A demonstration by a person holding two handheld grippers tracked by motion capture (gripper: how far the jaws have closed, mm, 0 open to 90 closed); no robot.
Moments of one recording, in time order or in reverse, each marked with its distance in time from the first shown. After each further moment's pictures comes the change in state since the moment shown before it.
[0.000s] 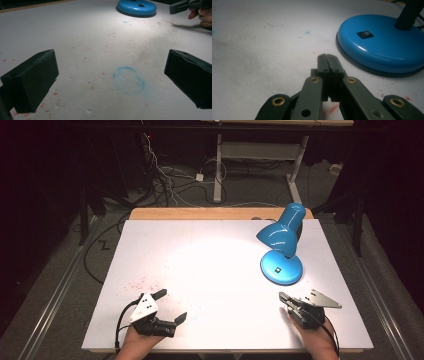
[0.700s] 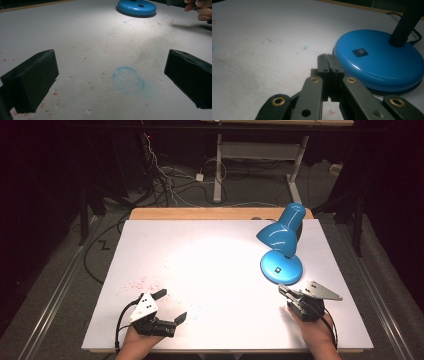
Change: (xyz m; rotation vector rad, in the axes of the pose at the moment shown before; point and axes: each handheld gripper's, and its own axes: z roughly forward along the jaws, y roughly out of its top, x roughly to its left) left arm 0.001 0.000 0.000 -0.002 -0.002 -0.003; right arm -0.003 0.021 0.003 -0.034 -0.008 0.015
